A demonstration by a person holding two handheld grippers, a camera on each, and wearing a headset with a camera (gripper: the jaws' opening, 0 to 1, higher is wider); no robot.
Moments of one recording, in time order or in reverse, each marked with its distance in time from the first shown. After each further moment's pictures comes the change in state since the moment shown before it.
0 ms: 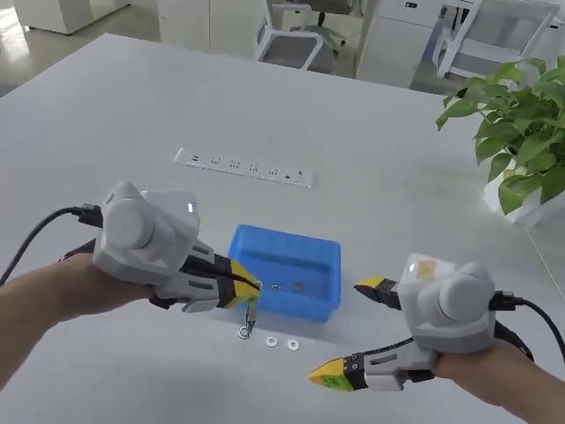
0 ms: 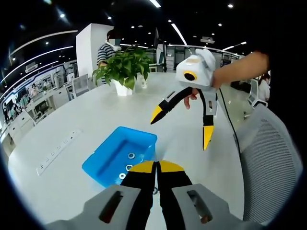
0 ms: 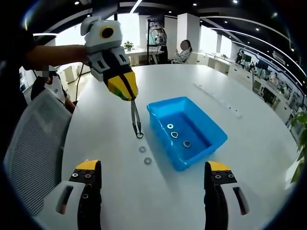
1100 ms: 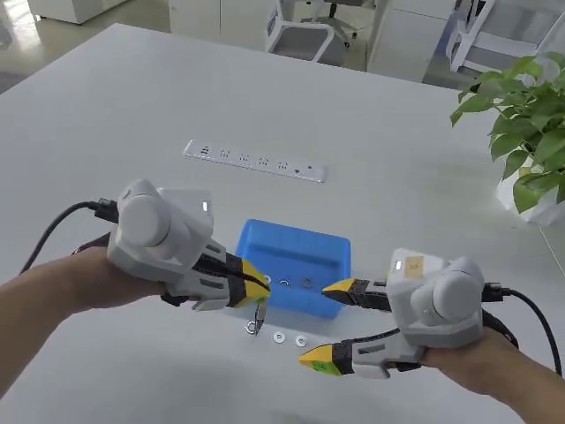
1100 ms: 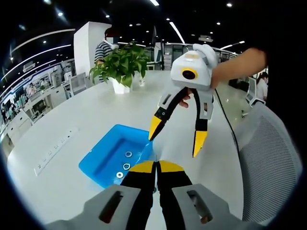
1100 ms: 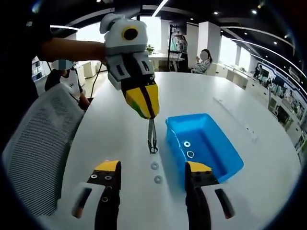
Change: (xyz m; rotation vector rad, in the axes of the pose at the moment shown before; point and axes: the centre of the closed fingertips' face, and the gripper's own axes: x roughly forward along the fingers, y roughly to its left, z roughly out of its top) left arm 0.005 0.002 -0.007 0.006 0.020 -0.022; right arm 0.024 0.023 0.028 -0.147 -0.058 0.142
